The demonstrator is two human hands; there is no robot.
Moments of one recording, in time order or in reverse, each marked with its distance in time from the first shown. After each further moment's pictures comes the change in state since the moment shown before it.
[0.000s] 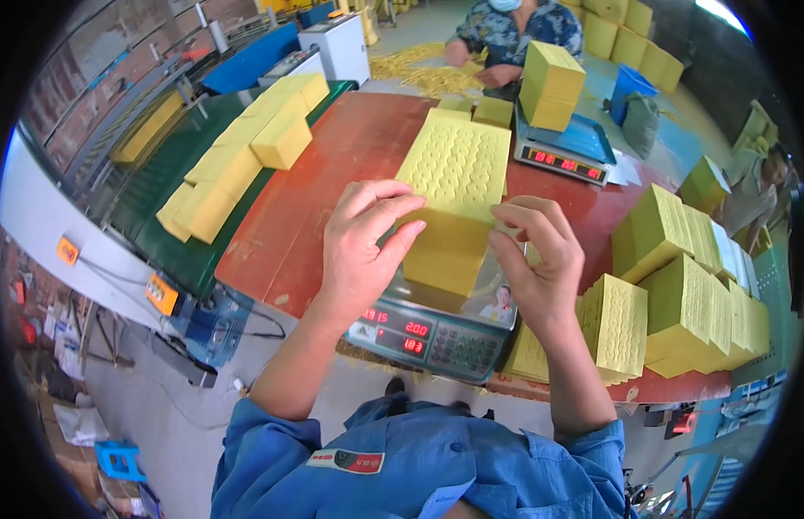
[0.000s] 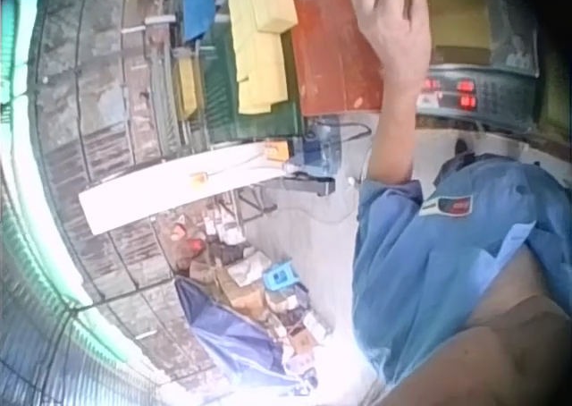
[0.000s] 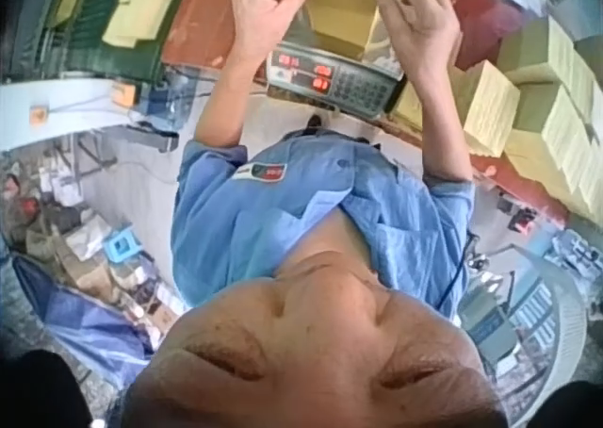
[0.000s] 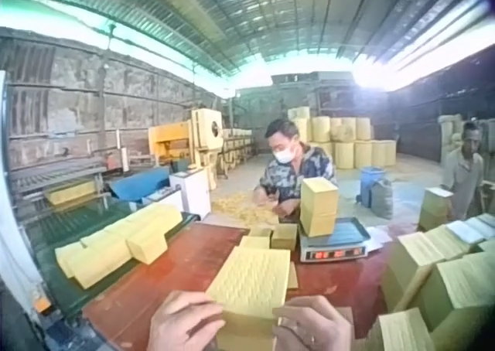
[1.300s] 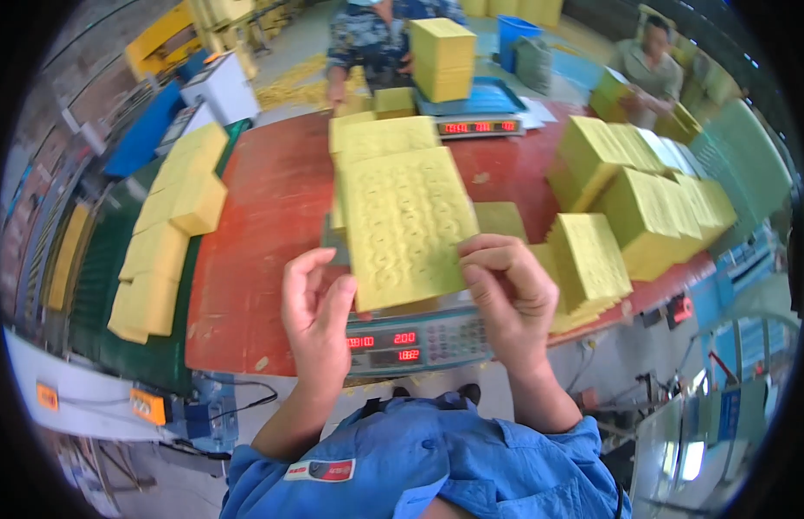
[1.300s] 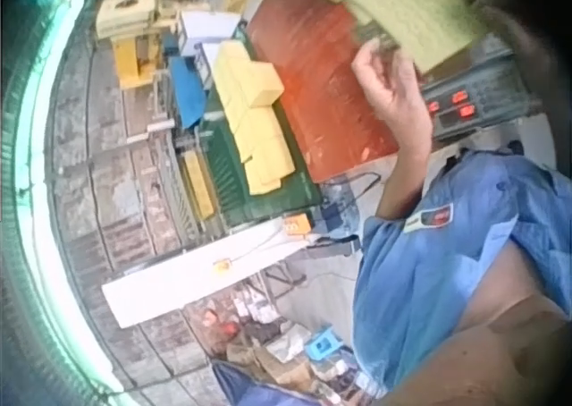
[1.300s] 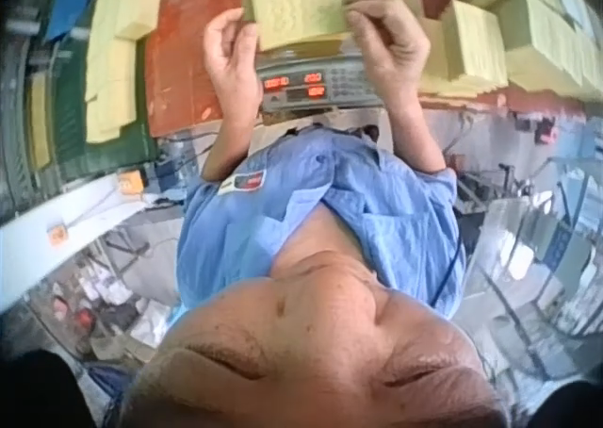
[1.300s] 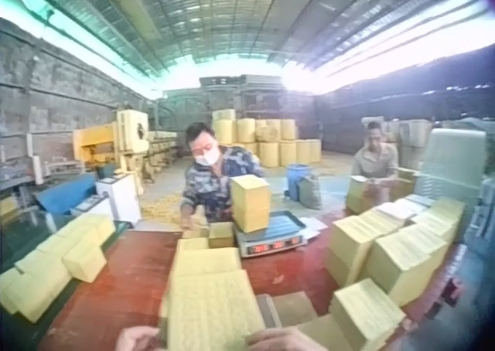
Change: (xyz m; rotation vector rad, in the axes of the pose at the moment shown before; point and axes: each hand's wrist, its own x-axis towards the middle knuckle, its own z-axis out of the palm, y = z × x) left_hand -0.045 -0.004 -0.005 -0.926 -0.013 -0.649; right_hand -0.056 -0.042 0.028 0.166 0.298 0.246
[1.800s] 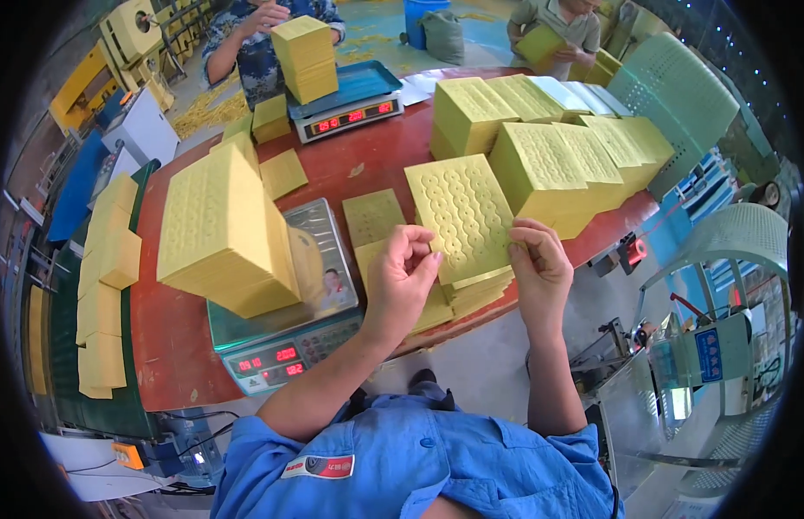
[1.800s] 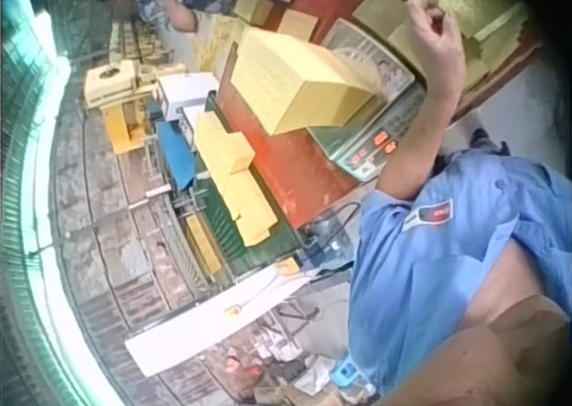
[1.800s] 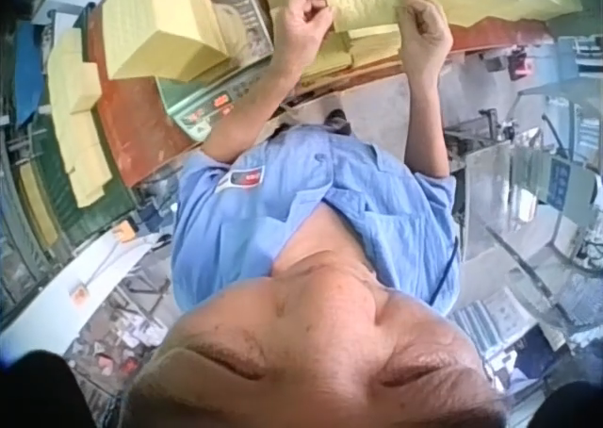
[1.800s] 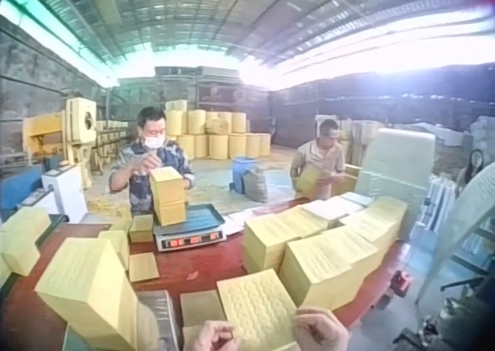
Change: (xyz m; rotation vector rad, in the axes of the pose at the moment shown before) left_hand -0.024 -0.109 0.230 0.071 -0.502 -0.148; right_hand -0.032 0.065 -0.229 -0.398 0.367 0.189
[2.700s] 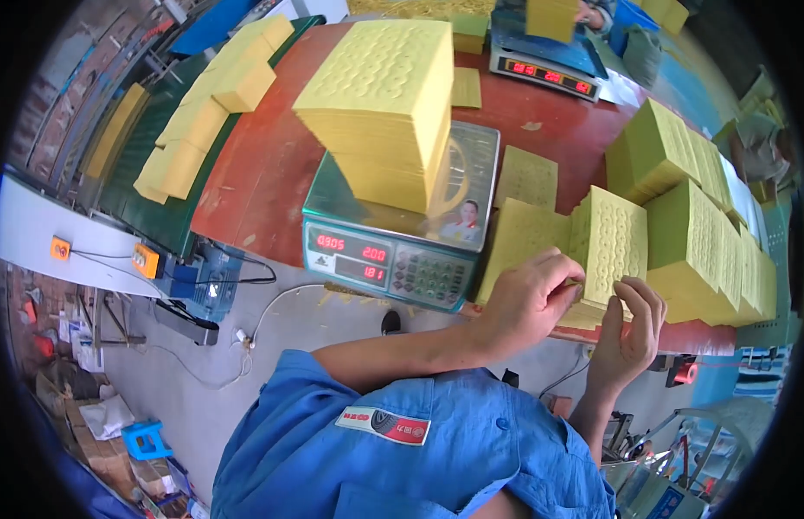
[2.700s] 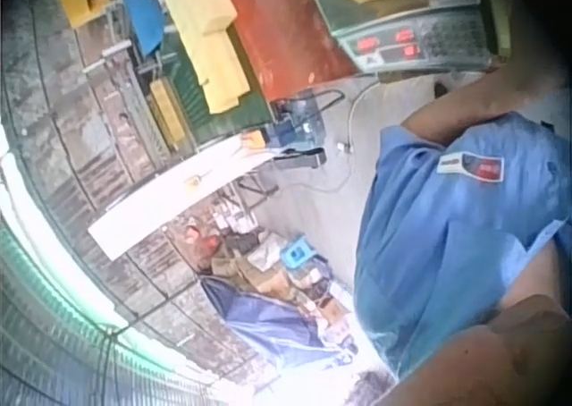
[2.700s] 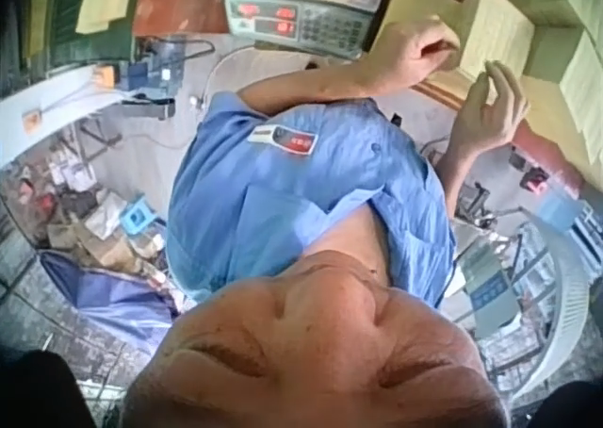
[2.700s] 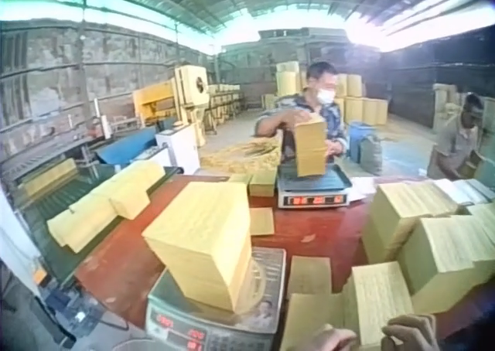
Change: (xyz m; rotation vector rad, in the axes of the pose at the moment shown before) left_hand -0.045 0.005 0.015 0.313 0.277 0.208; right_hand -0.014 -0.026 0.015 -0.301 -0.263 -0.355
